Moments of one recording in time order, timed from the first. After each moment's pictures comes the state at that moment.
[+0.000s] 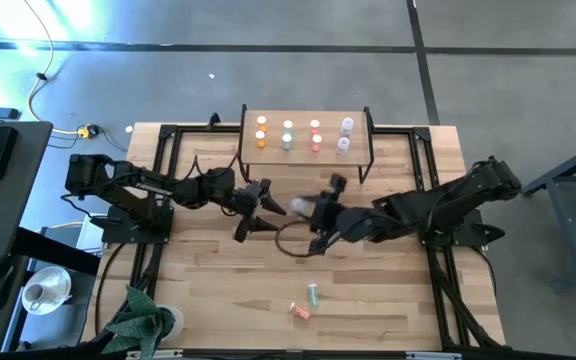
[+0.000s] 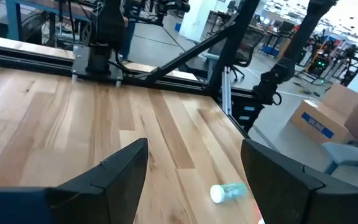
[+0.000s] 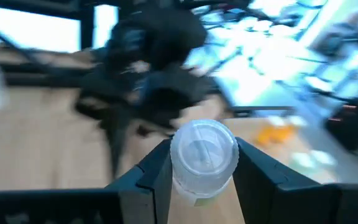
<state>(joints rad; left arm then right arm) 0.22 1.44 0.57 0.70 0.46 -0.21 0.36 1.52 1.43 -0.38 0.73 0.02</state>
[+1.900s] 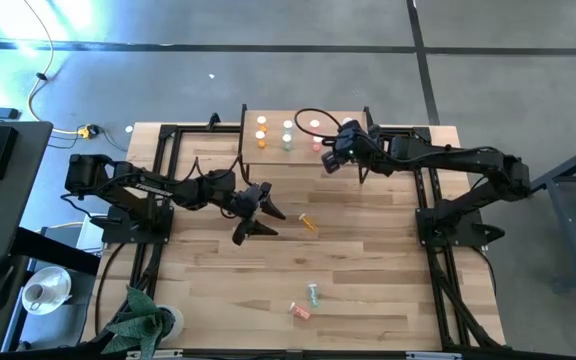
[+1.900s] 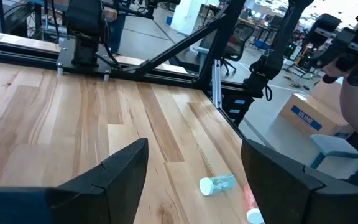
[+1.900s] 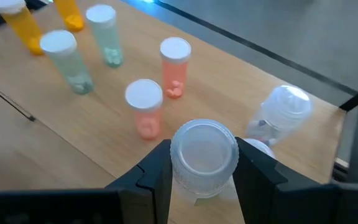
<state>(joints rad) 0.21 1.44 0.57 0.68 0.49 -0.21 -0.25 1.40 1.21 -0.63 0.57 0.48</state>
